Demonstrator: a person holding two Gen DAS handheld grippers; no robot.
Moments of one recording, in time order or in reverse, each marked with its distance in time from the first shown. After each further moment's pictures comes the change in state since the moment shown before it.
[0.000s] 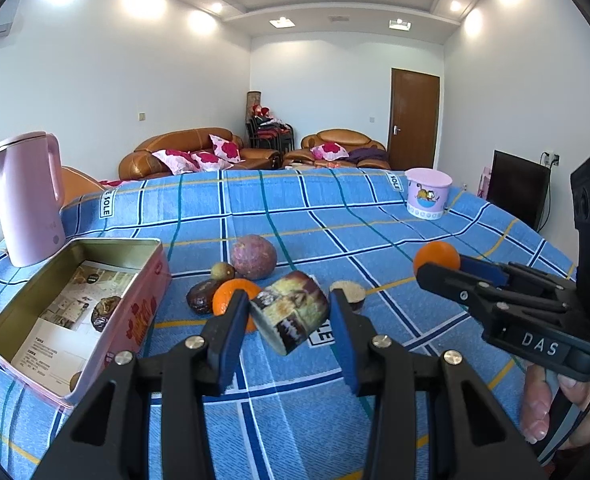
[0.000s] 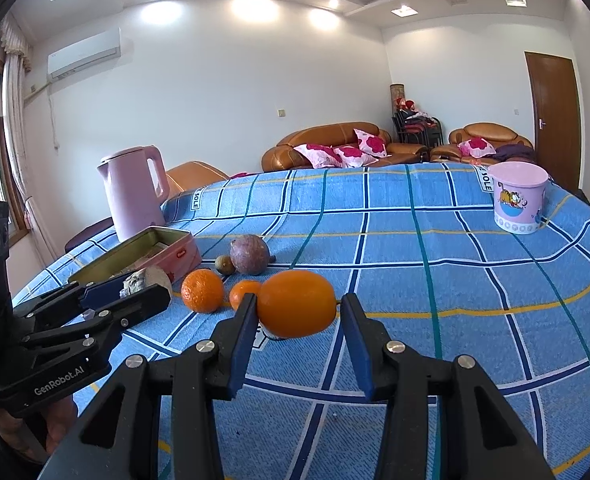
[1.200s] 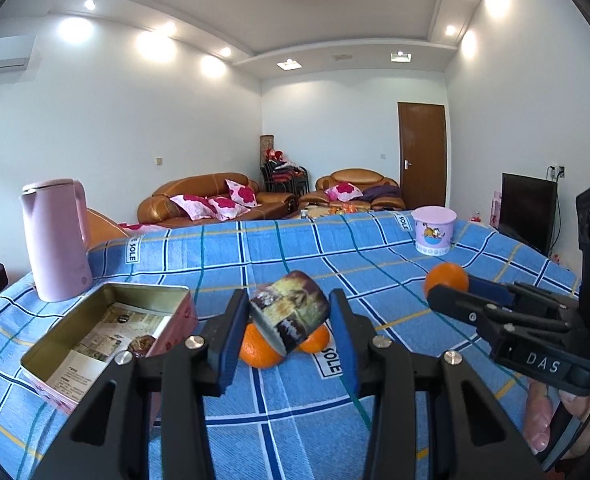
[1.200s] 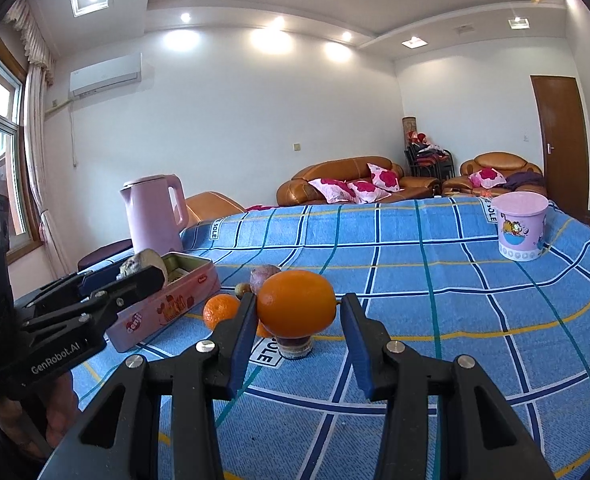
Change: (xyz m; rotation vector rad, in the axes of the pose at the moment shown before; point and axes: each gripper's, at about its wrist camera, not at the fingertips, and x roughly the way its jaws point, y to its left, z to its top) left arm -0.034 -0.004 0.009 0.034 -0.174 0.075; right arm -0.024 0.003 -0.003 -0.023 -0.136 0.050
